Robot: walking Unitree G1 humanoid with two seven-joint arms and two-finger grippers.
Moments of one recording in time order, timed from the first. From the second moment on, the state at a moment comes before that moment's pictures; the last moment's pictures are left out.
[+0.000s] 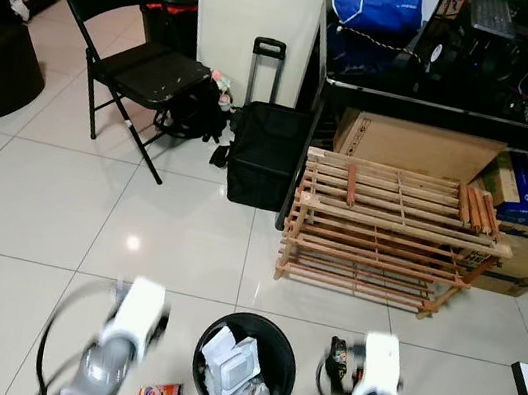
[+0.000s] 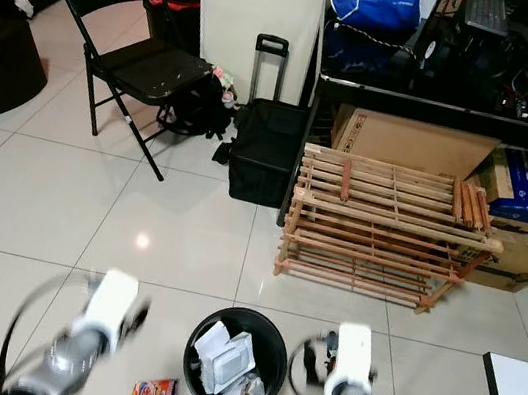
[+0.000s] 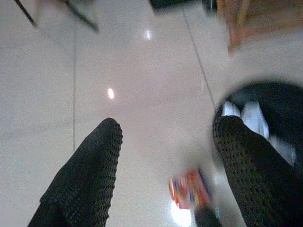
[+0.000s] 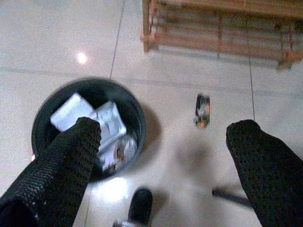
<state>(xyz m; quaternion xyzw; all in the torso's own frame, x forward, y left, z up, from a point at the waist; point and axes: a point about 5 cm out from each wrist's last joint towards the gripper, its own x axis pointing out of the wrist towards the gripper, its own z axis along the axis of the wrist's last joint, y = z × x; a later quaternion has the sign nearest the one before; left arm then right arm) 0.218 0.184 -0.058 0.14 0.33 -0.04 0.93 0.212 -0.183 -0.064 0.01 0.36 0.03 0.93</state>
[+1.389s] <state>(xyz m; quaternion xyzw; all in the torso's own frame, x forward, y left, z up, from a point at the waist) 0.214 0.178 -0.064 0.13 0.36 -0.04 0.92 0.214 -0.175 -0.065 0.01 0.37 0.04 0.93</state>
